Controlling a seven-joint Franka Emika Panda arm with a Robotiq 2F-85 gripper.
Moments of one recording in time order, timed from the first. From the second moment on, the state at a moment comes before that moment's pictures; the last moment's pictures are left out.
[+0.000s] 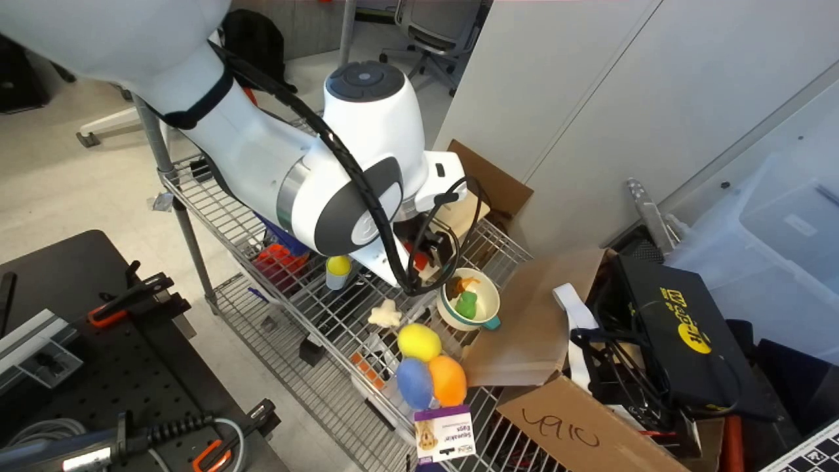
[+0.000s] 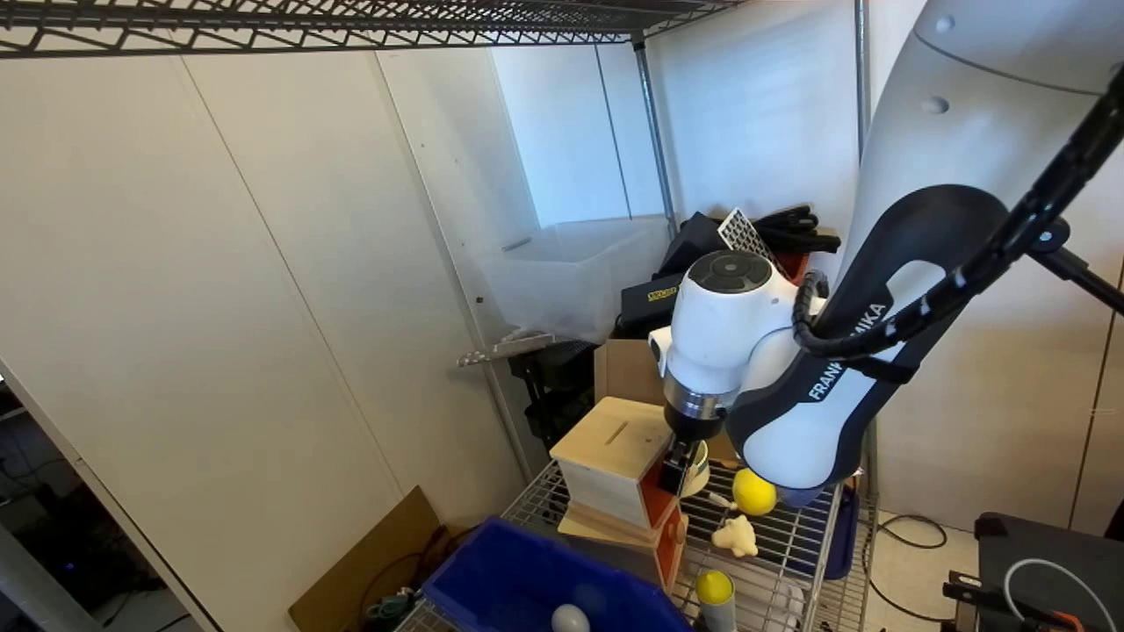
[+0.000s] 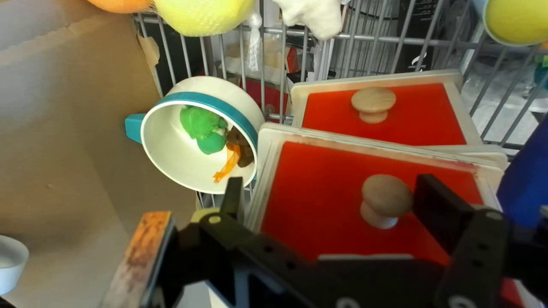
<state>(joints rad) 0.10 0.48 -0.24 -2.12 -0.27 3.02 0.03</state>
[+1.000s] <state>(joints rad) 0.12 0.51 -0.26 -2.10 -0.27 3.02 0.05</state>
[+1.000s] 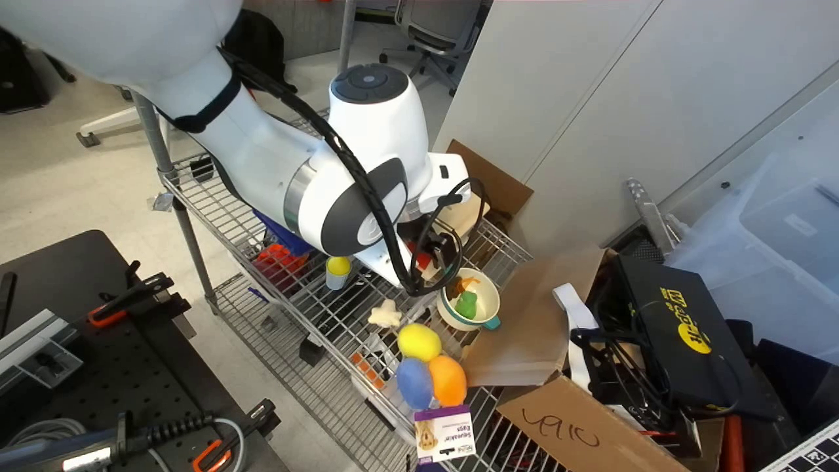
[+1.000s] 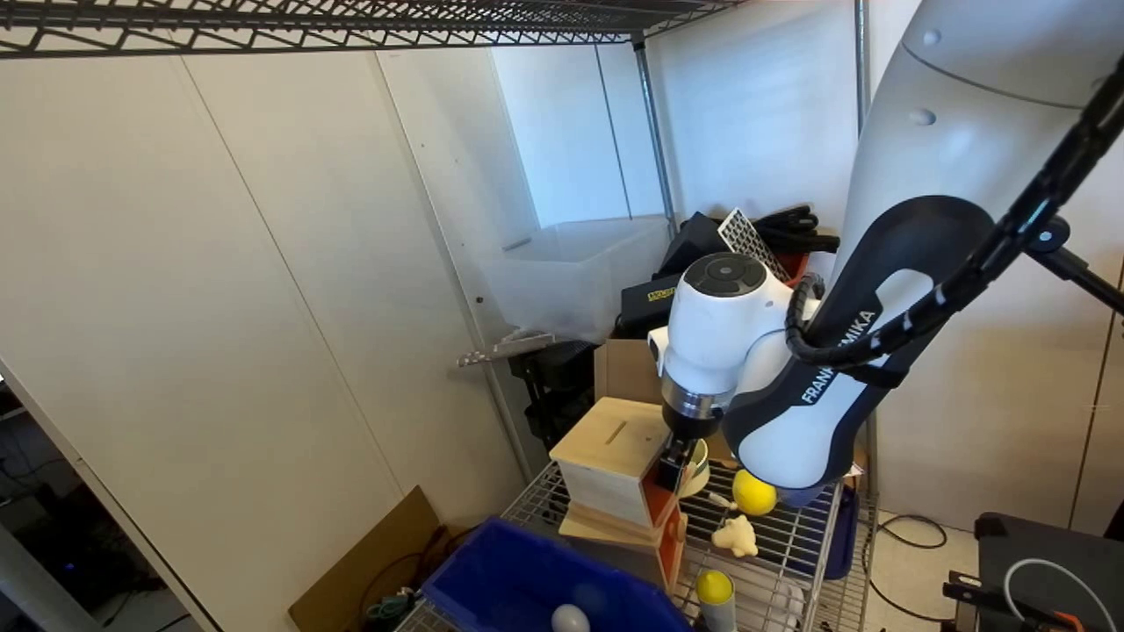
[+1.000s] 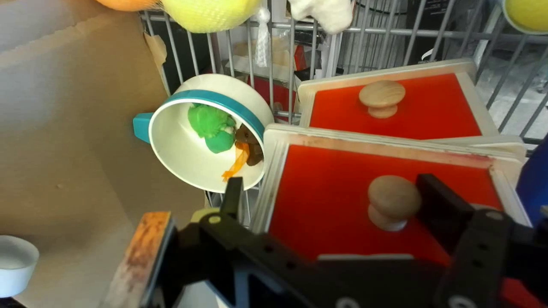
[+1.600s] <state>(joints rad) 0.12 0.51 -0.27 -2.10 -0.27 3.02 0.05</state>
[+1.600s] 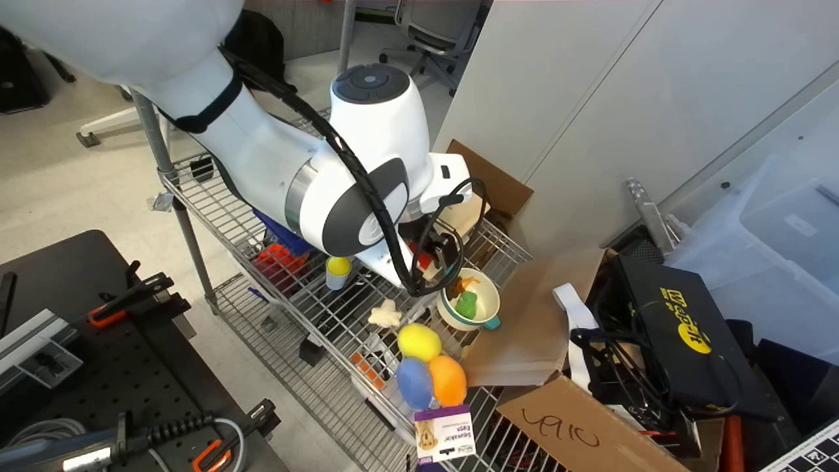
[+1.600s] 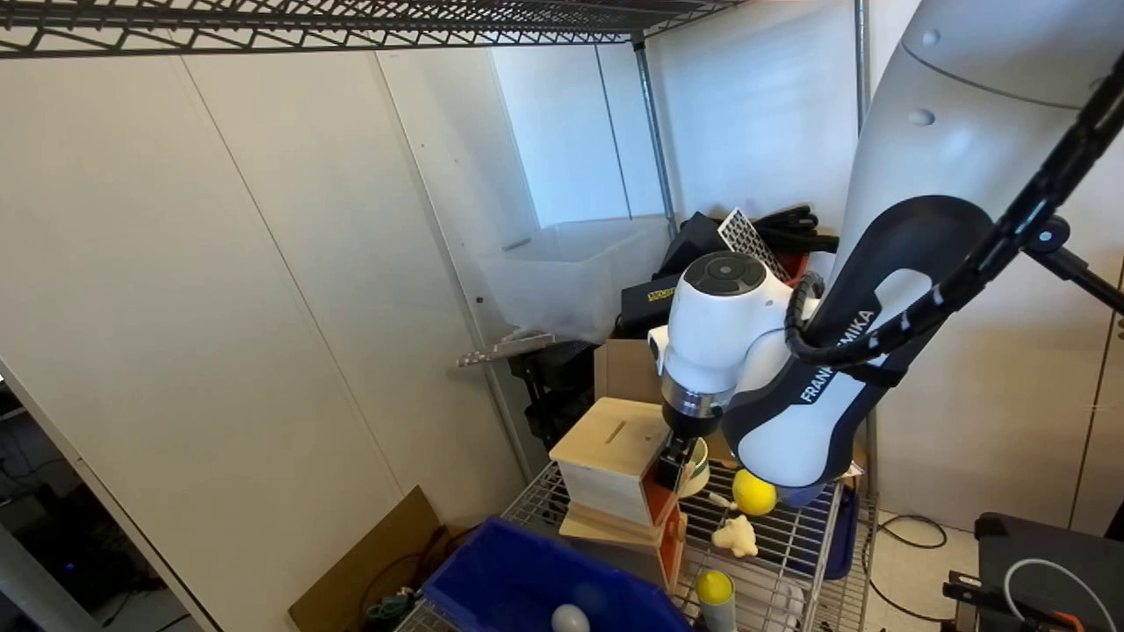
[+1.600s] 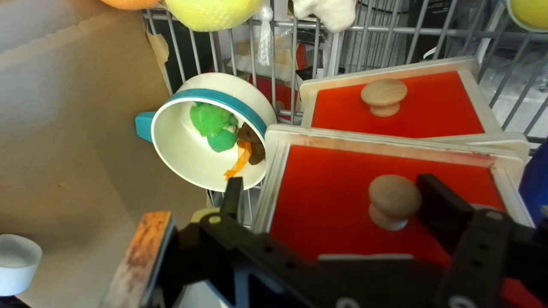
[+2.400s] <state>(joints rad) 0.17 0.51 -0.31 -2.09 -0.27 3.02 0.08</state>
